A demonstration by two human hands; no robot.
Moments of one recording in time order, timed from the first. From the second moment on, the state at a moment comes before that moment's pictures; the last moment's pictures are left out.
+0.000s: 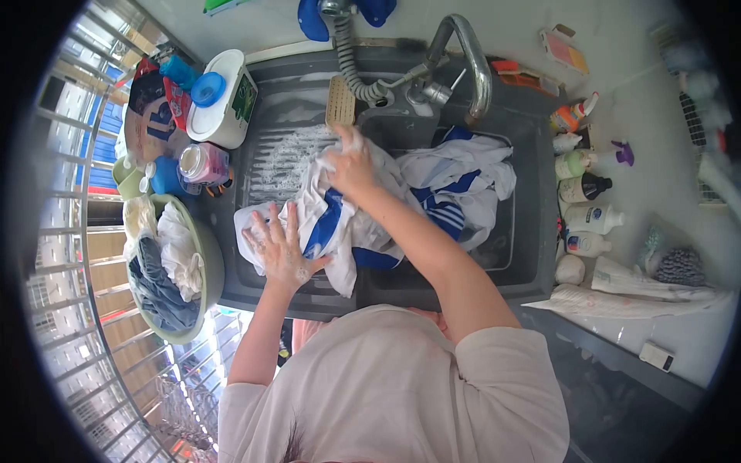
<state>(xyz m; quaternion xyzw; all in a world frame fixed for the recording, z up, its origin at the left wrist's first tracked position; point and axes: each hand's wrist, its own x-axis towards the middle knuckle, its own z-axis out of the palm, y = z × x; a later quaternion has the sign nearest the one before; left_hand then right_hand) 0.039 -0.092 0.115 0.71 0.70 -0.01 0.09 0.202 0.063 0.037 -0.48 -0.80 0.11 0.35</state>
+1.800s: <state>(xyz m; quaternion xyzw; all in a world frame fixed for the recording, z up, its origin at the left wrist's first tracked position) 0.018 -0.017 0.059 0.70 0.68 0.15 0.15 0.141 0.035 0.039 -0.45 -0.79 0.21 0.36</state>
